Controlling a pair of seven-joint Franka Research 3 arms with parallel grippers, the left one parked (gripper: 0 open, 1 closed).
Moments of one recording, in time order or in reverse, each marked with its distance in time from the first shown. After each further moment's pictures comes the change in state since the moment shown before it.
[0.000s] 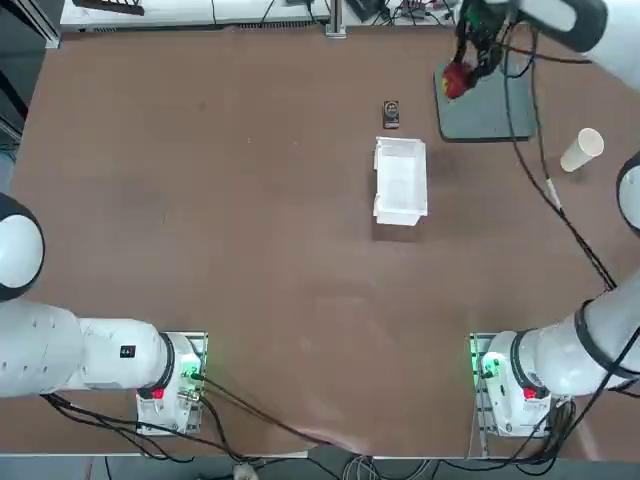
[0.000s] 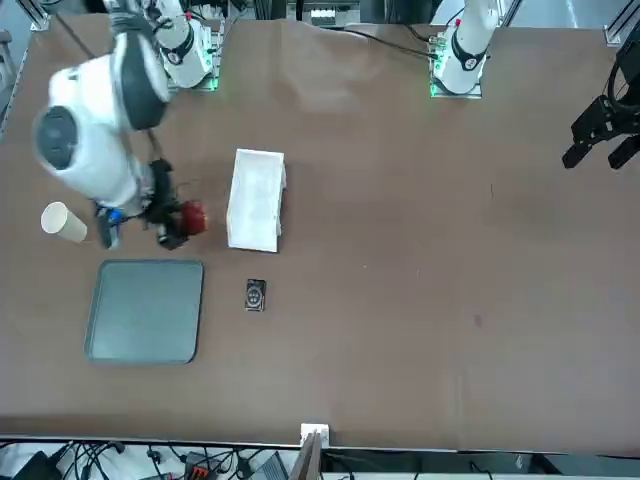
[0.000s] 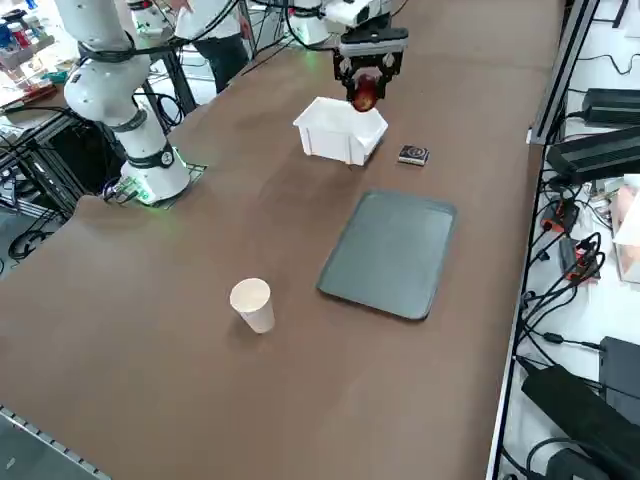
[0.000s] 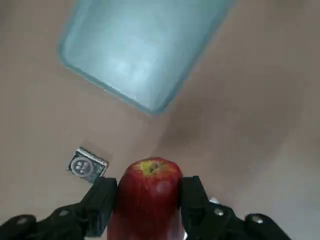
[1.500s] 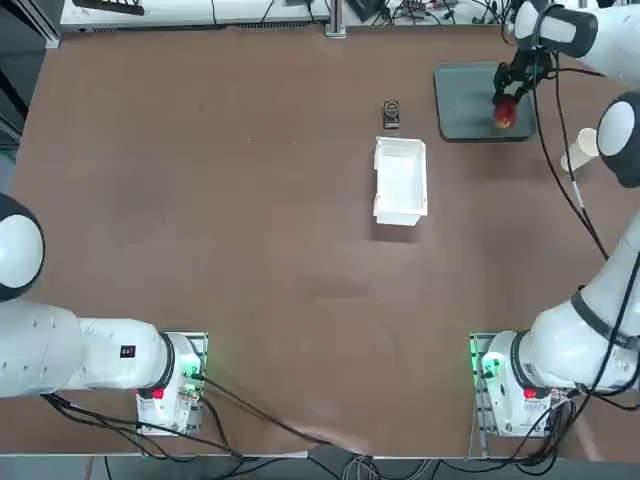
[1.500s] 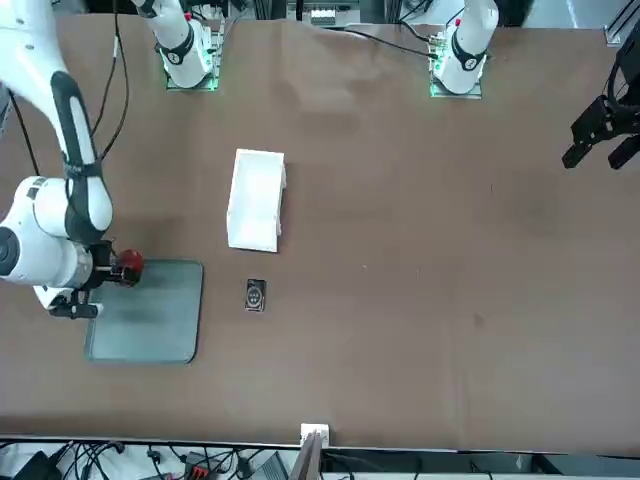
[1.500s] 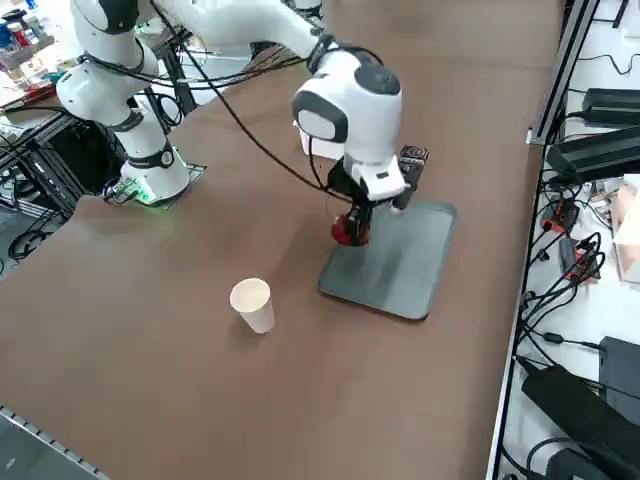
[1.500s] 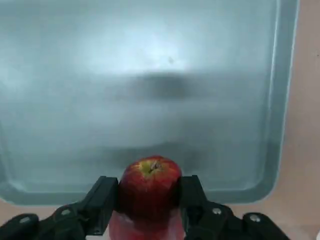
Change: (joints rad) arm -0.297 0.375 0.002 0.064 -0.074 0.239 -1.204
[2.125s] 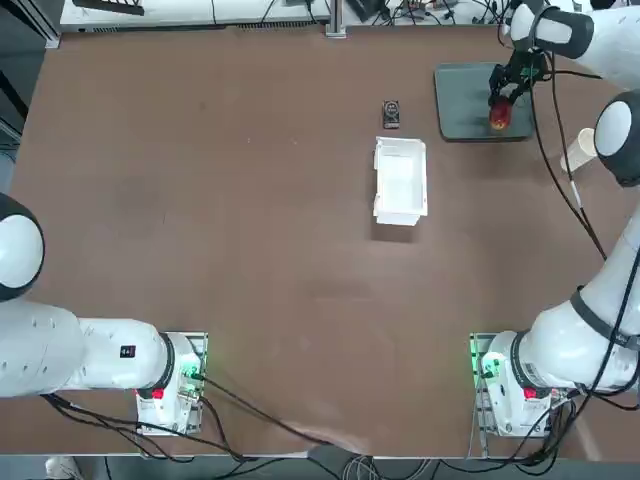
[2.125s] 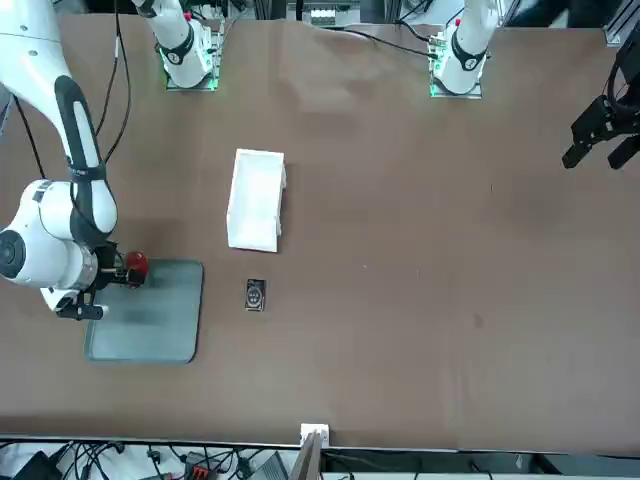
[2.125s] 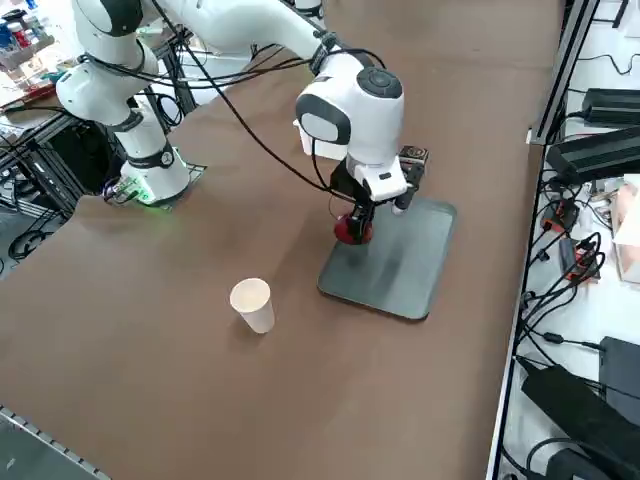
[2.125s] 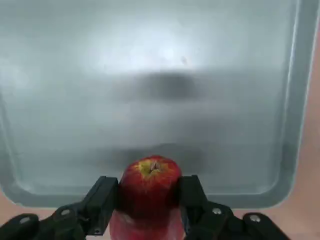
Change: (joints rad) arm 0.003 0.013 0.007 0.000 0.017 0.009 0.000
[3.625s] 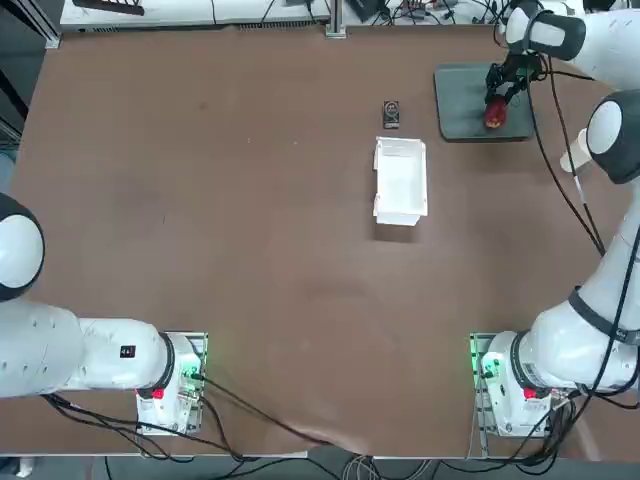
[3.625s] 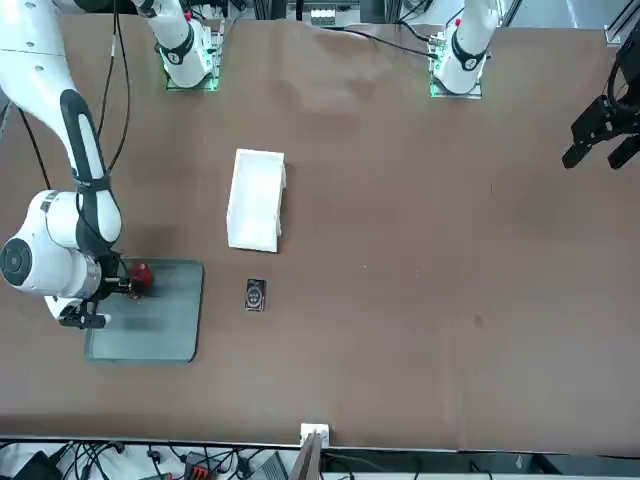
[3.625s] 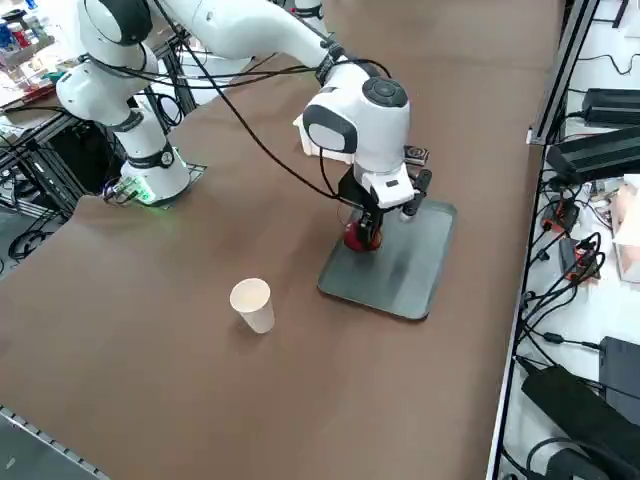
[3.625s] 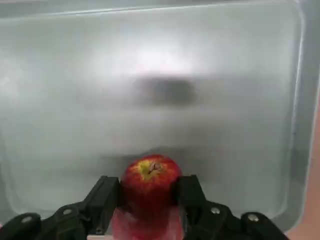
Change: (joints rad) arm 0.004 0.053 0.000 0.048 0.001 0.042 0.007
